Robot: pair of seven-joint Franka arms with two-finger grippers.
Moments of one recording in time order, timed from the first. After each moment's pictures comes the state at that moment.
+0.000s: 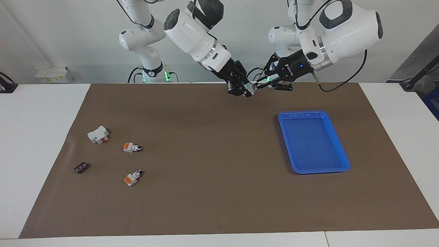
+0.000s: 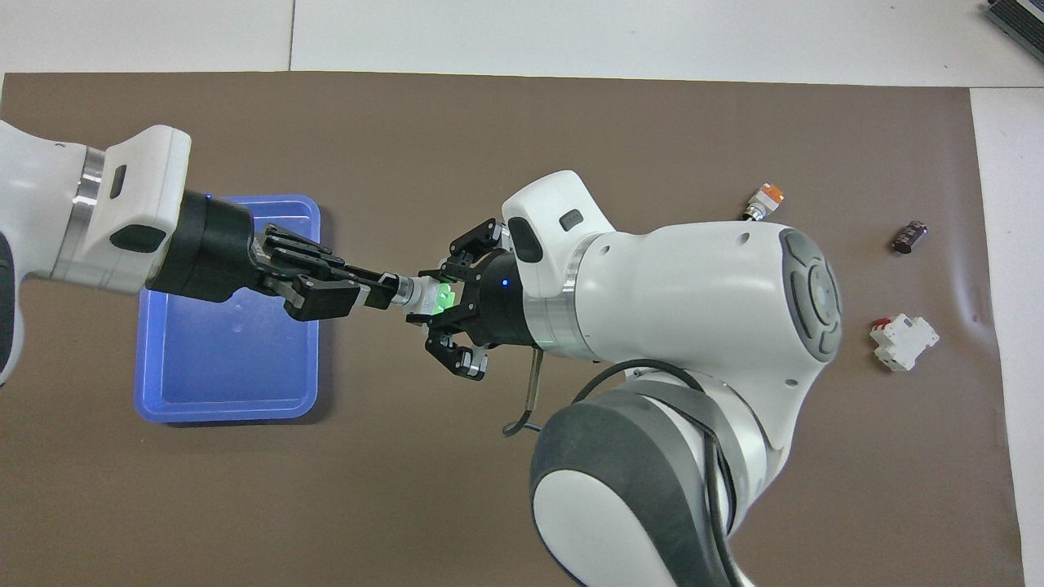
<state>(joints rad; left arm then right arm) -0.07 -0.02 -0.16 -1.71 -0.83 1.66 0.57 0.59 0.10 0.02 -1.73 0.73 2.28 -1.08</state>
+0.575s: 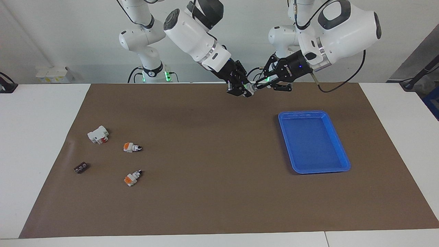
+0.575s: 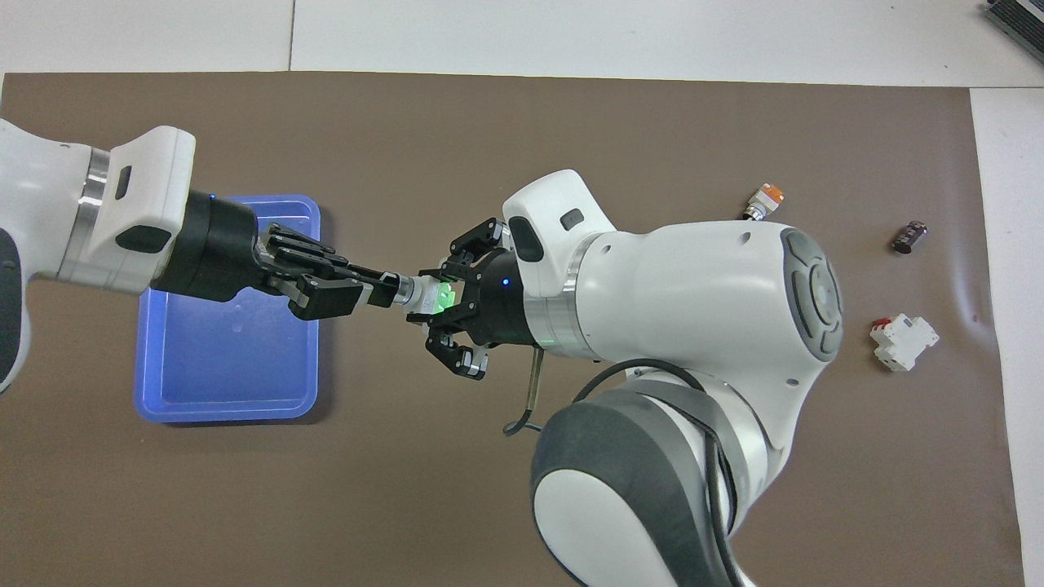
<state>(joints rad) -0.07 -0.02 -0.16 -1.71 -0.83 1.68 0.58 0.59 0.10 0.02 -1.73 0.73 2.28 -1.08</state>
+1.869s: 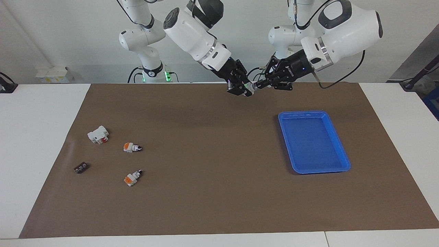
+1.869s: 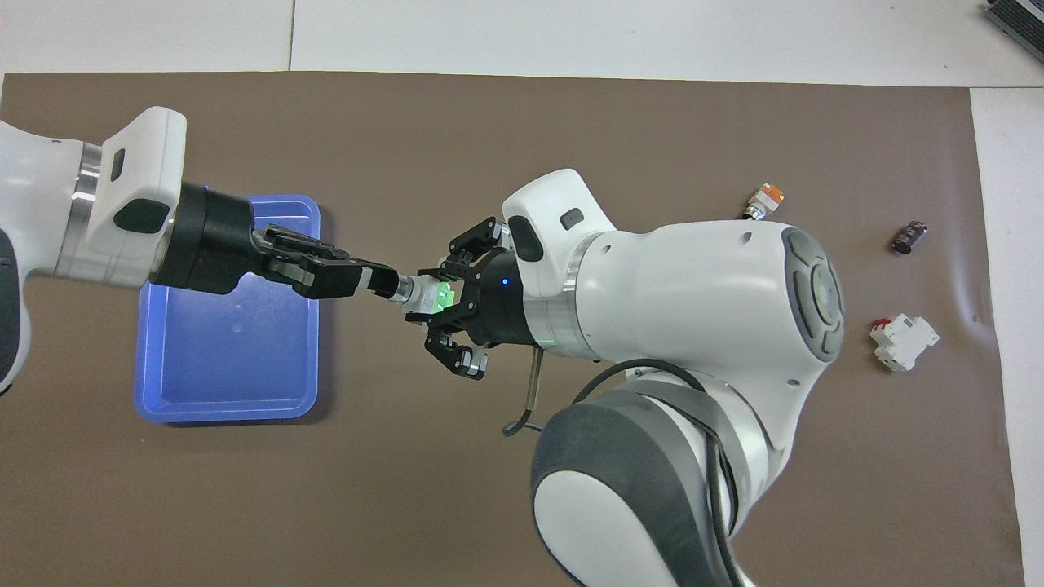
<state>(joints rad) -0.07 -0.03 -0.15 -1.72 -0.85 1.71 0.27 0.59 0.10 0.02 -1.72 0.73 2.28 -1.08</state>
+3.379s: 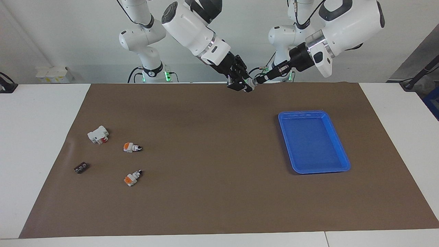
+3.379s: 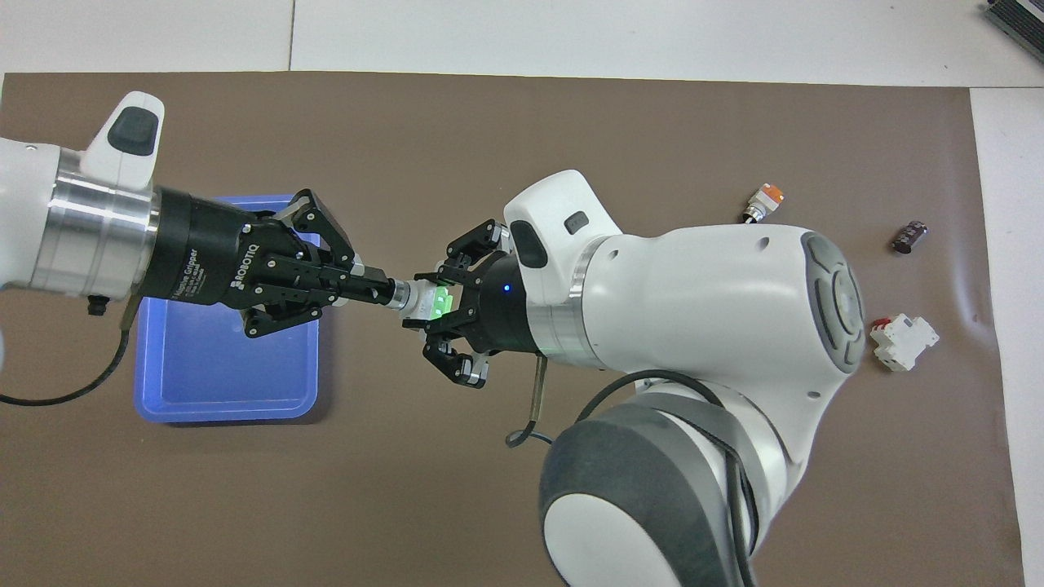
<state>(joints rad) -0.07 -0.05 -0.16 -1.71 -0.82 1.69 -0.94 0.59 0.08 0.02 -1.72 0.73 2.26 -1.08</state>
